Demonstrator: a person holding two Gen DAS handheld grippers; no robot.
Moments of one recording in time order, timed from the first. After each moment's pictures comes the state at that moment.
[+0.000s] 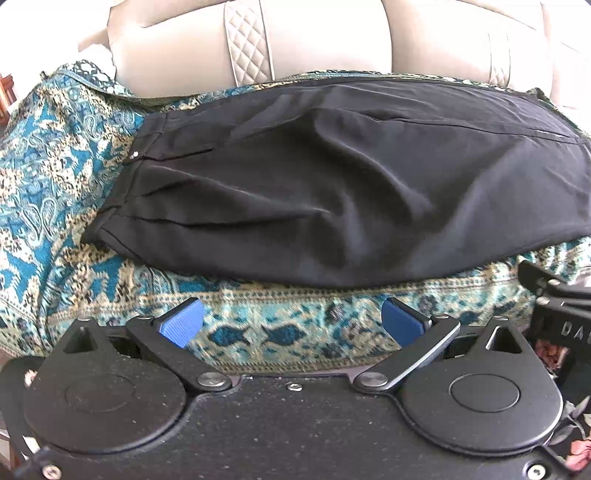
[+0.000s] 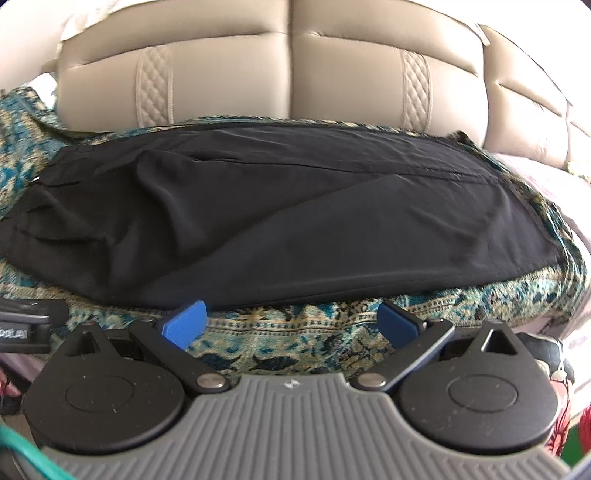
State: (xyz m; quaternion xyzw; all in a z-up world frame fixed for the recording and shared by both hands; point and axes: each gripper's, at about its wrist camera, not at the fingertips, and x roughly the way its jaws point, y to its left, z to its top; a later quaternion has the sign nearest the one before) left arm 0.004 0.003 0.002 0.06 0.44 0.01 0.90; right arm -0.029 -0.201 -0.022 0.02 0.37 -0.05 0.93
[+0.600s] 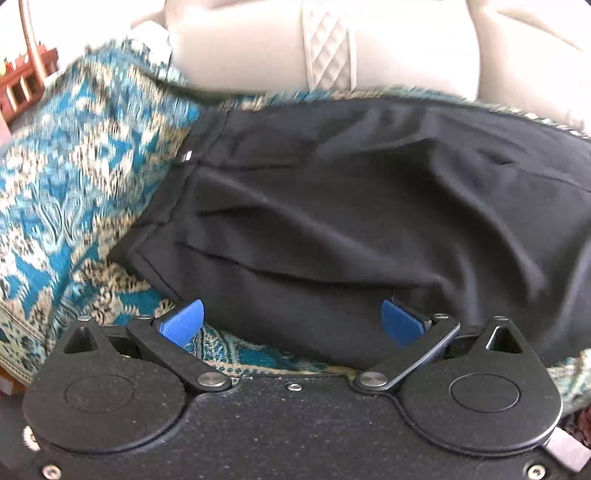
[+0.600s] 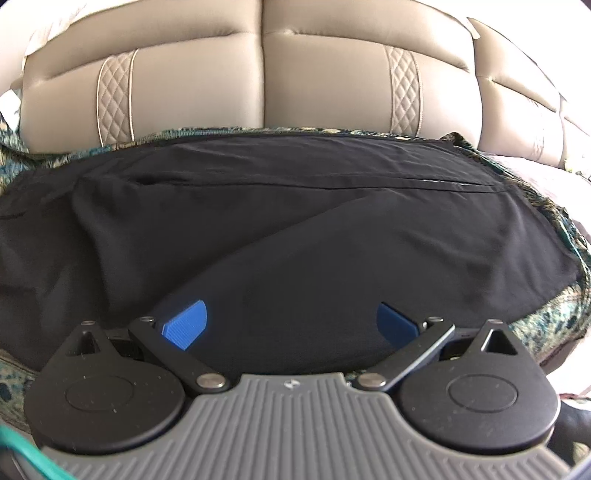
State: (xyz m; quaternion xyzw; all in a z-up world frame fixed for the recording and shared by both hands) left arm 0.086 0.068 -0.024 0.02 0.43 0.09 0.90; right arm 0.046 -0.230 -0.055 0.02 0.35 -0.07 0.93
